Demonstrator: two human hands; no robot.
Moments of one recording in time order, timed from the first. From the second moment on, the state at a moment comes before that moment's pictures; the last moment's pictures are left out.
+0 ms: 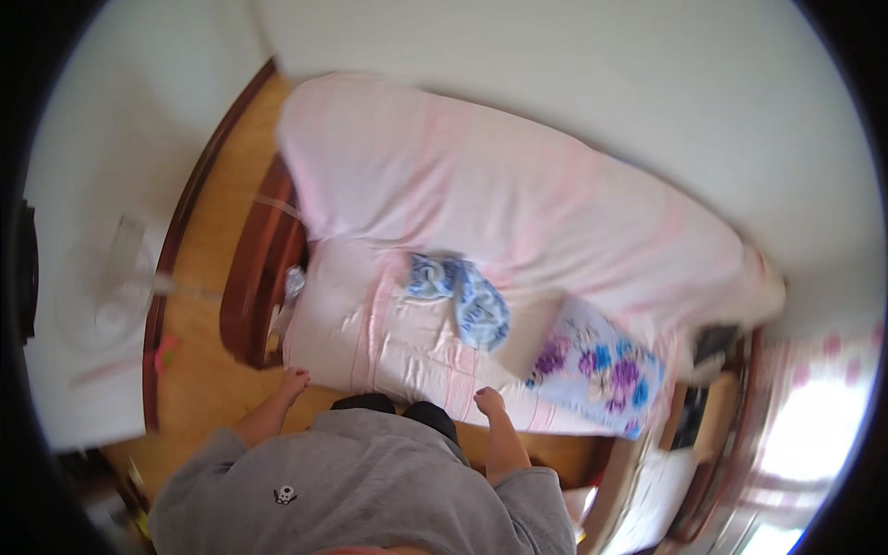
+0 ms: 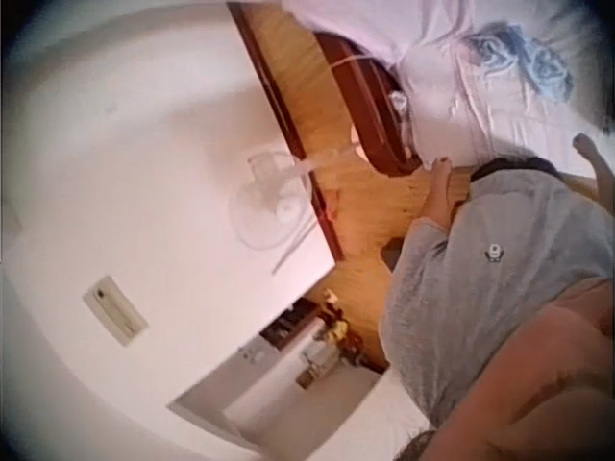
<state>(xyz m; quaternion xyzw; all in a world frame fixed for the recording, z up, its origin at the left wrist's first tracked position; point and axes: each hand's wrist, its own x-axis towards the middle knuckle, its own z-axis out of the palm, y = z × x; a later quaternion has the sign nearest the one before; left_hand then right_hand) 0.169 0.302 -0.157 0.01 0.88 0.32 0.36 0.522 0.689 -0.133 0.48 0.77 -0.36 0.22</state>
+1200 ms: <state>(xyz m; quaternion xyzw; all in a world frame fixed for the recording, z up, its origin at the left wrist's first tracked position) 0.063 0.320 -0.282 -0.09 0.96 0.23 0.12 0.010 0.607 -0.196 -0.02 0.98 -0.16 0.12</state>
